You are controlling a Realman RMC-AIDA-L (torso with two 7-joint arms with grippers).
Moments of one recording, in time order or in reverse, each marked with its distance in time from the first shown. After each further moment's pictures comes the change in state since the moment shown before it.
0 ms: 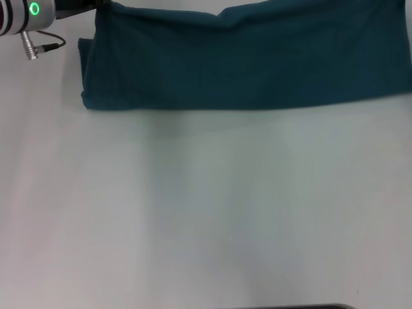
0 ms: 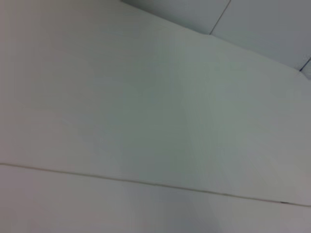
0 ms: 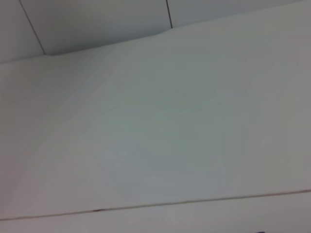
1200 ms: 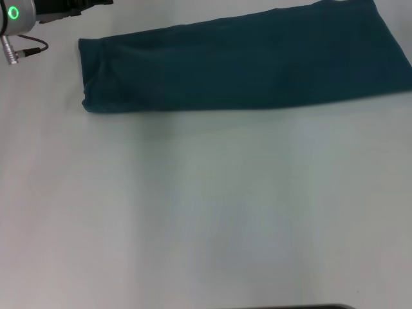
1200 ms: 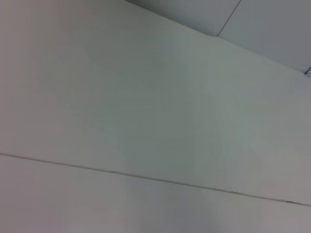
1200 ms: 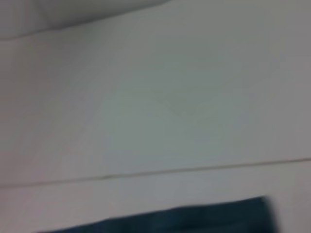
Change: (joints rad) left arm 0.057 0.011 -0.009 -0.073 -0.010 0.070 -0.006; right arm 0.005 -0.101 0.030 0.049 0.017 -0.180 0.005
